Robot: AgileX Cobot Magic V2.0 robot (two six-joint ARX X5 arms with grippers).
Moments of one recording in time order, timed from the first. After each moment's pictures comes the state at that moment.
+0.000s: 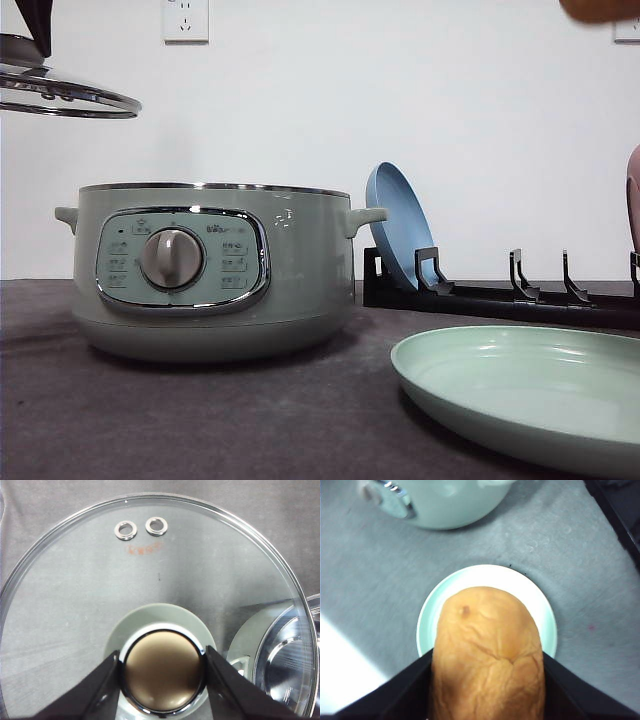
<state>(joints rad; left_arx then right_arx) 0.02 1.85 2.30 -1.37 -0.02 0.04 0.54 0.92 1.15 -1.14 -0.10 -0.03</state>
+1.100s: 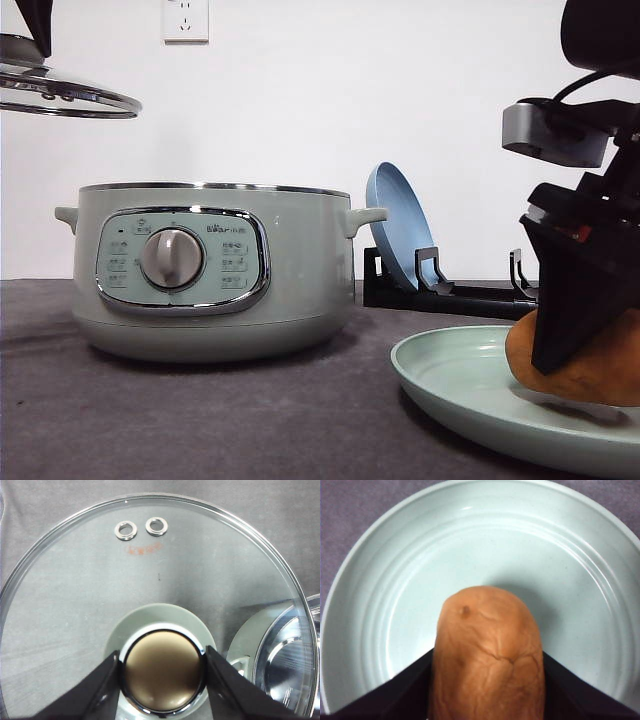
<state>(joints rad) 0.02 1.85 2.30 -1.37 -0.02 0.04 0.54 1.18 0.57 -0.43 -0.11 0.19</state>
